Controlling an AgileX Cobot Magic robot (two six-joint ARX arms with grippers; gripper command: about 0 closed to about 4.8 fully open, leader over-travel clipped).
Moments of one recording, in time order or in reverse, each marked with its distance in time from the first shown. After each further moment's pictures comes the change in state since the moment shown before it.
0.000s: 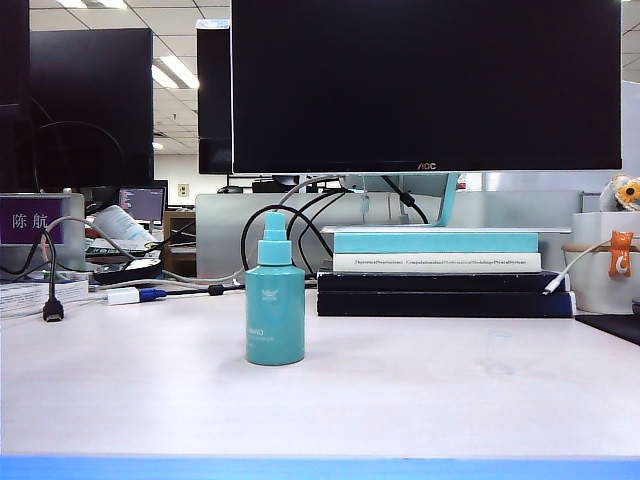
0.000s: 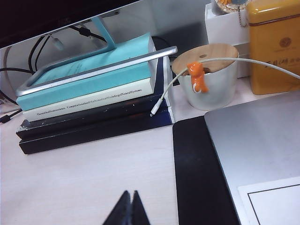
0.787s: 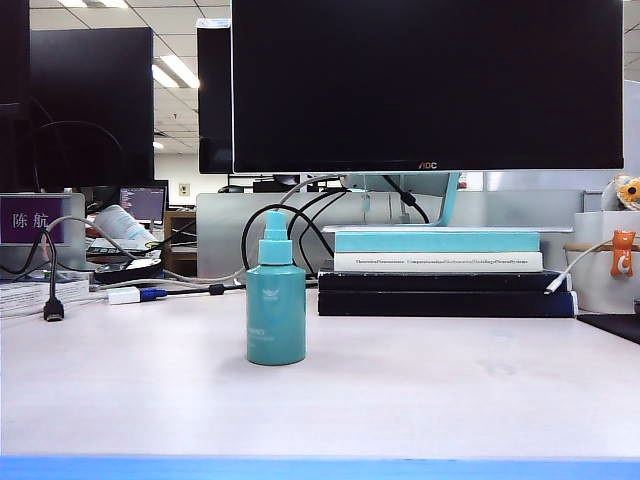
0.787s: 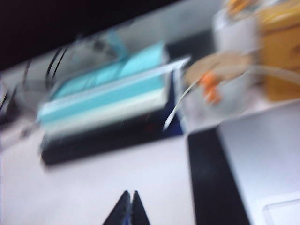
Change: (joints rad) left arm 0.000 0.027 0.134 0.204 0.192 -0.337; right arm 0.000 0.000 0.062 -0.015 -0.002 0.069
